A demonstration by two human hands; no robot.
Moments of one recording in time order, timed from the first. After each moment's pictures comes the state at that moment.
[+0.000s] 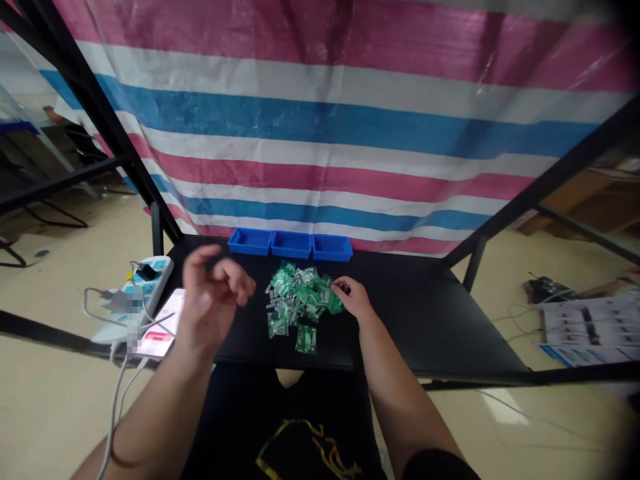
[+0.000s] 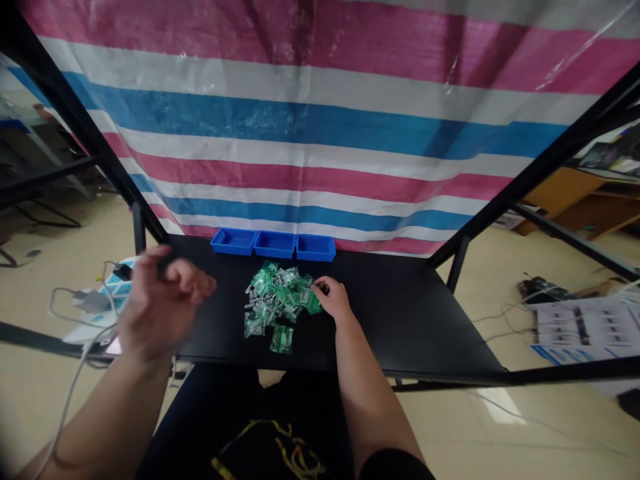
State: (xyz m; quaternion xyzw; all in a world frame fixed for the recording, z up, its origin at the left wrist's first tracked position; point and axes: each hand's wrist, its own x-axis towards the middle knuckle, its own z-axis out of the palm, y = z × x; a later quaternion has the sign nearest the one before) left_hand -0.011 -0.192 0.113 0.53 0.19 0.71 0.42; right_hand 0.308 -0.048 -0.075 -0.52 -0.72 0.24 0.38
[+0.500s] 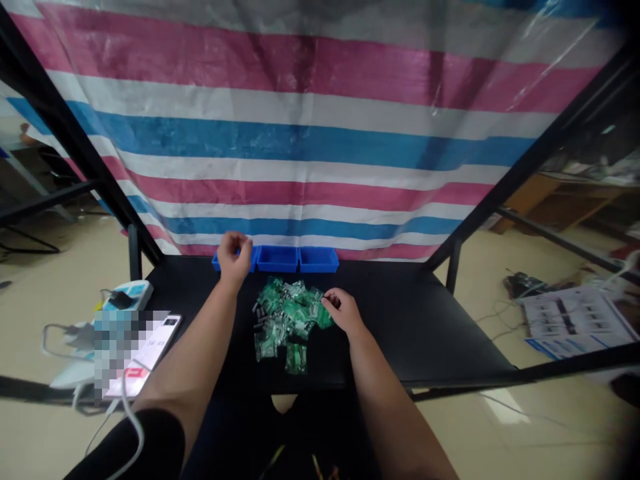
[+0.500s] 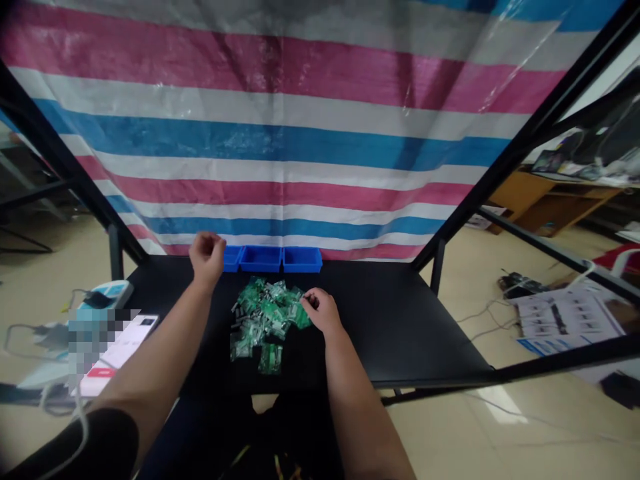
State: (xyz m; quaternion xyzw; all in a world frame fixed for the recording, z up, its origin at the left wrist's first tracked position) left_hand -0.006 -0.008 0.069 0.54 0.37 0.75 0.12; right_hand 0.308 -0.059 -0.066 -0.51 -0.72 0.20 0.42
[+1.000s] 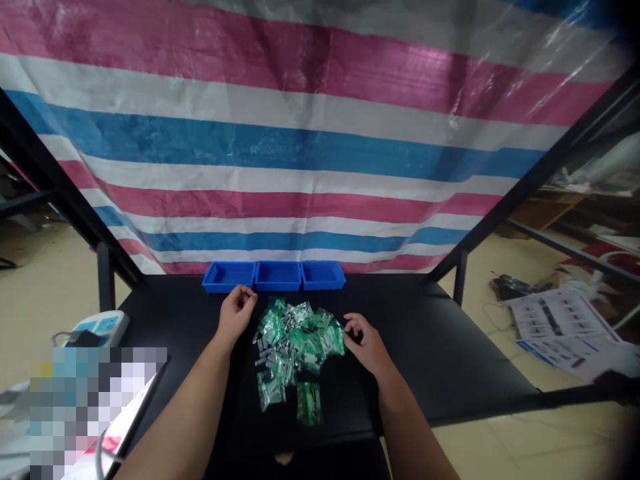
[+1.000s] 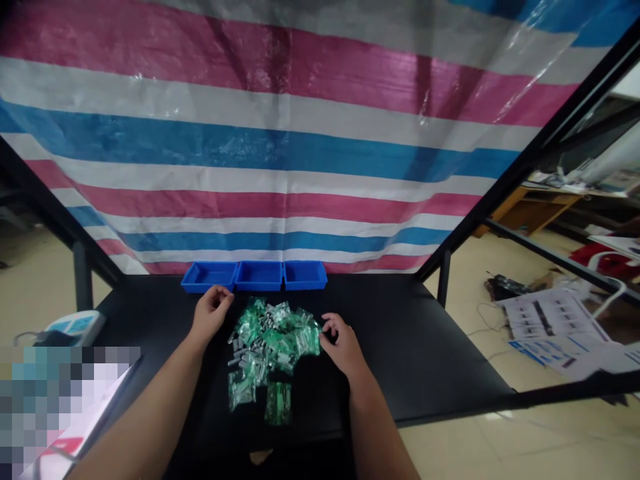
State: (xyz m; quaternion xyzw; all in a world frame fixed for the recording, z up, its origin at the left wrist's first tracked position) left_hand -0.033 -0.008 -0.051 0.56 0.53 0.56 0.31; right_hand 0.326 -0.079 -0.068 -0.57 -0.70 0.21 0.37
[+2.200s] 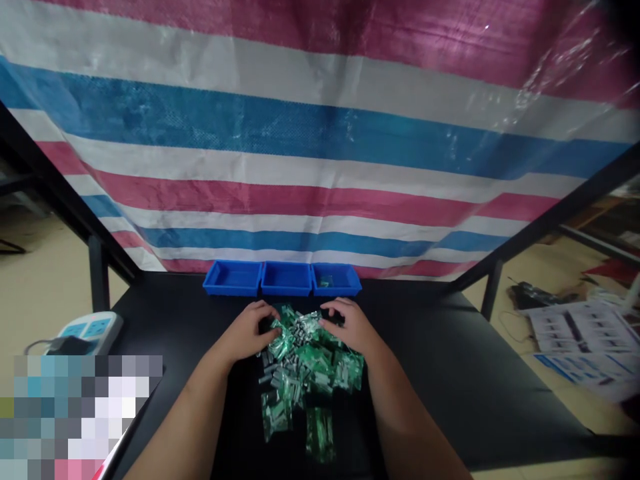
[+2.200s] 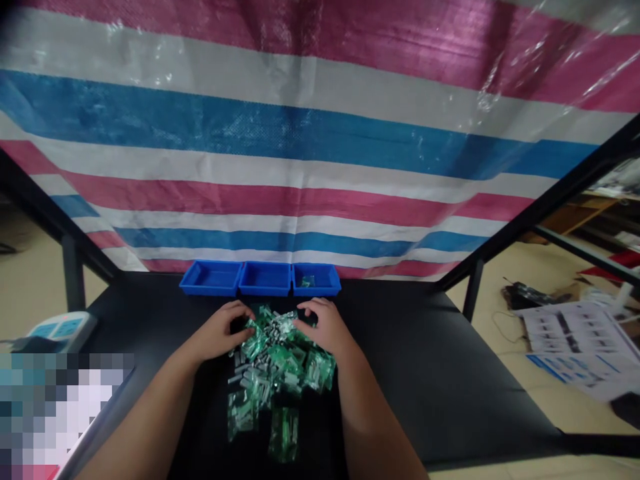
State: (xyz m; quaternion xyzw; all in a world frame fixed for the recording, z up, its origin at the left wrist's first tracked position) left_hand -0.036 -0.015 -0.028 0.80 0.45 0.29 0.29; right_hand 0.269 0.001 -0.029 -0.48 -0.79 0.21 0.31
